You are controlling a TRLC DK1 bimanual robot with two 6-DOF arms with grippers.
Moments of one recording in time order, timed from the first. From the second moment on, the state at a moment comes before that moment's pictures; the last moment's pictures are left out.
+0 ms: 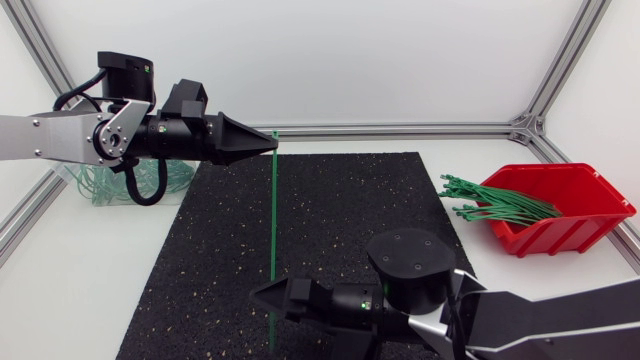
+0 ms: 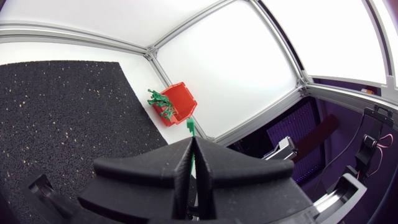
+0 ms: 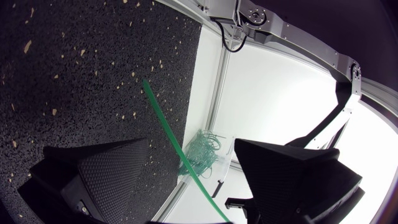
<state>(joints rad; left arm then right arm) -0.17 1.69 1.07 0.06 1.29 -0.44 0.96 1.56 0.42 0.75 -0.32 -1.94</state>
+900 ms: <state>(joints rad) -0.17 1.69 1.07 0.06 1.29 -0.44 0.97 1.56 0.42 0.68 -0.33 -1.94</state>
